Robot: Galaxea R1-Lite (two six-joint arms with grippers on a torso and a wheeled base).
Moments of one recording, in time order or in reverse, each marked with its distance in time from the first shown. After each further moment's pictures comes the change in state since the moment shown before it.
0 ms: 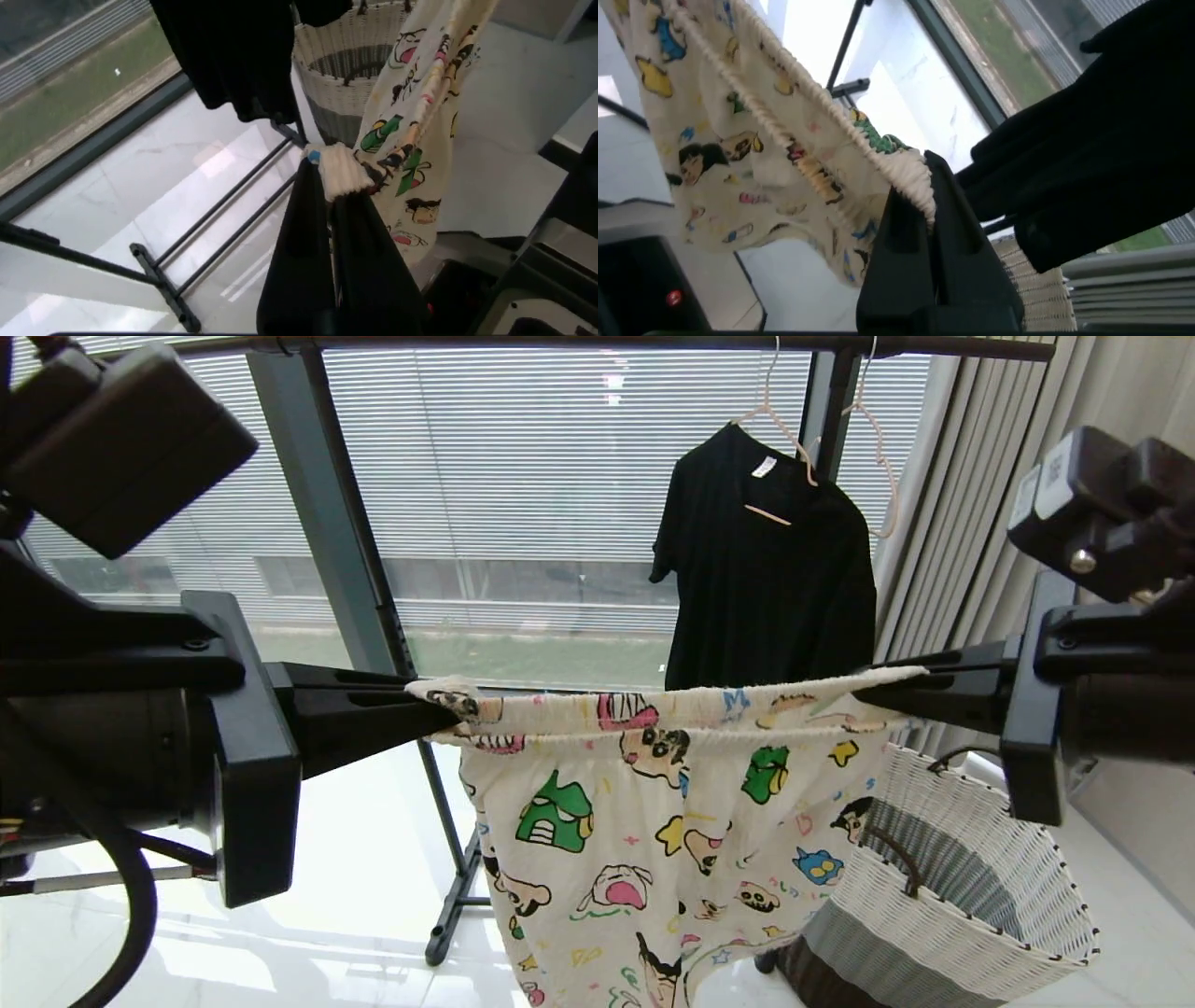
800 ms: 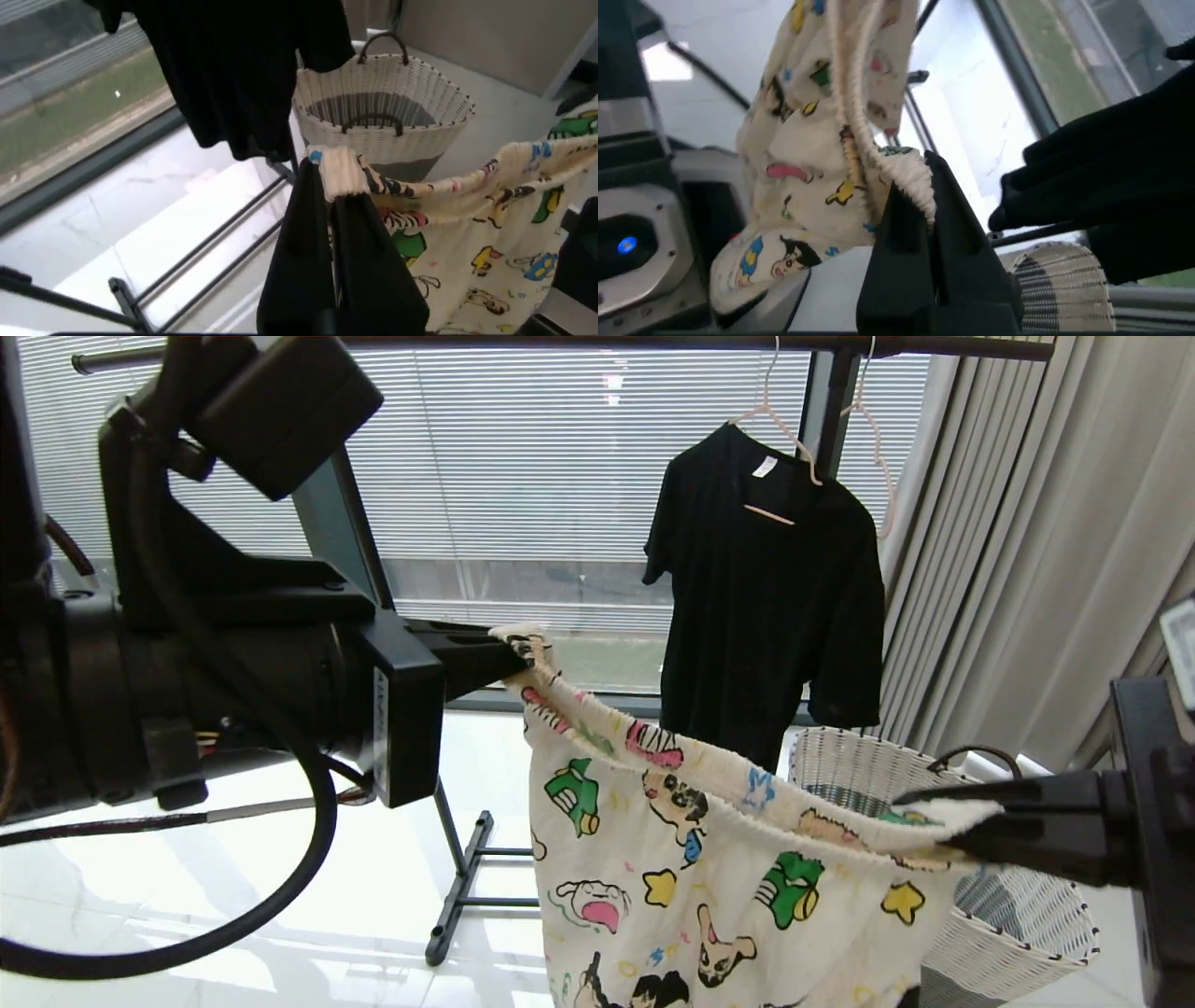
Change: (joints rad) left arm -0.030 0.092 0.011 -0.184 0.060 -0.107; right arm 0.140 -0.120 0.133 0.020 0.006 0.013
